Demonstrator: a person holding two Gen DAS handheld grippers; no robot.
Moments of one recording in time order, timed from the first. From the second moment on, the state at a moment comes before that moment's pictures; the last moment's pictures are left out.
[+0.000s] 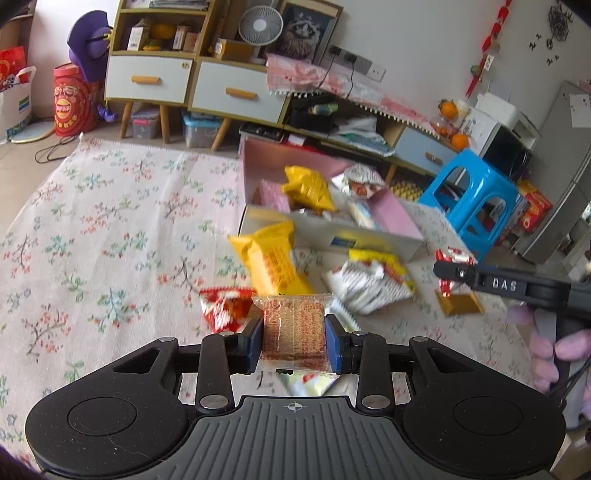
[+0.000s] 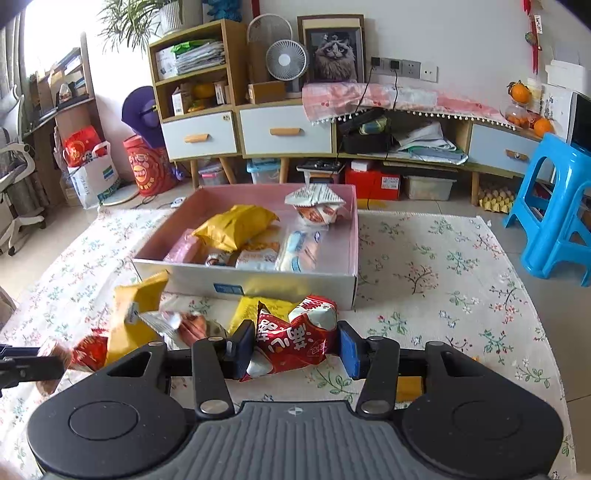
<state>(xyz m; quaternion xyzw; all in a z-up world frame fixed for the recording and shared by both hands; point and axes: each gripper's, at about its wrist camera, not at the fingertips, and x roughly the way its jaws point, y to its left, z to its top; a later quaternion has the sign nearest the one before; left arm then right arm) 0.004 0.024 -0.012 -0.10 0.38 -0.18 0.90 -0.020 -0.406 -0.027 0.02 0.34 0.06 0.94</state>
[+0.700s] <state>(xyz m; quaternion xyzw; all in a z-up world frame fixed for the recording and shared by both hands) 0.060 -0.020 0.025 -0.14 0.34 -0.17 0.91 -0.001 -0.398 0.007 0.09 0.30 0.04 0.95</state>
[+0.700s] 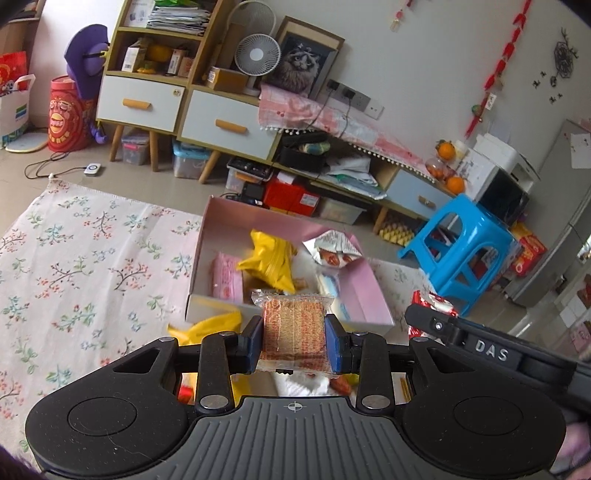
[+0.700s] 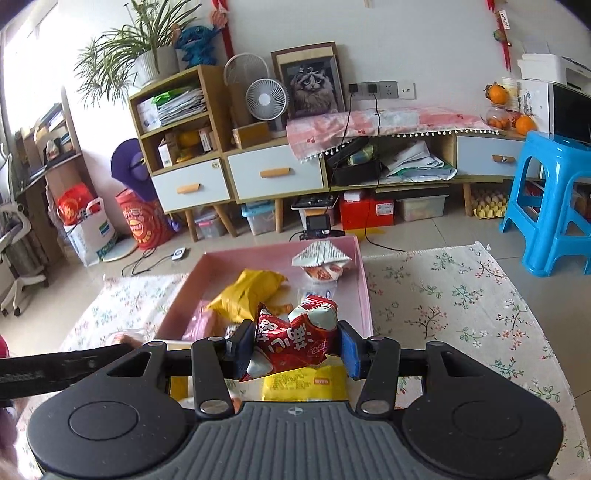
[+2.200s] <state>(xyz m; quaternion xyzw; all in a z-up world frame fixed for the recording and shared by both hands) 0.178 -0.033 -0.028 -0.07 0.34 -0.11 0.93 0.067 -0.399 -0.025 0.12 0.32 0.00 0.94</state>
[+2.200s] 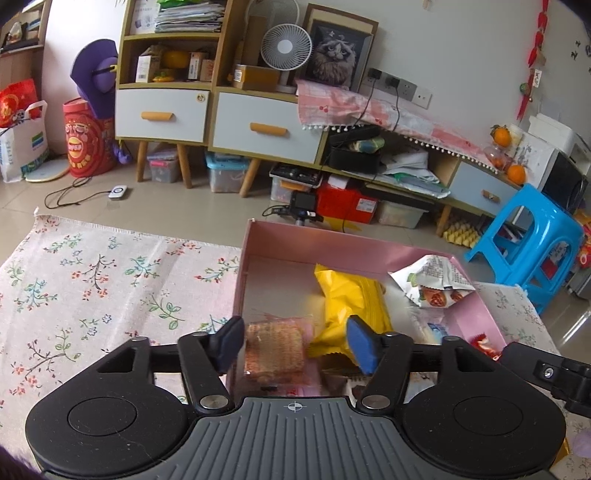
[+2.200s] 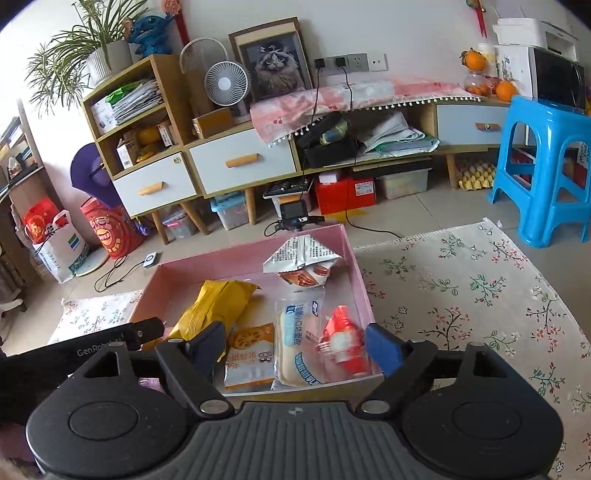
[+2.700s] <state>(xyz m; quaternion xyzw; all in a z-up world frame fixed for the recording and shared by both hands) 0.150 -0.039 -0.009 -0.04 0.34 -0.12 0.93 0.044 -0.405 -0.016 0.13 0.32 -0.01 0.94</state>
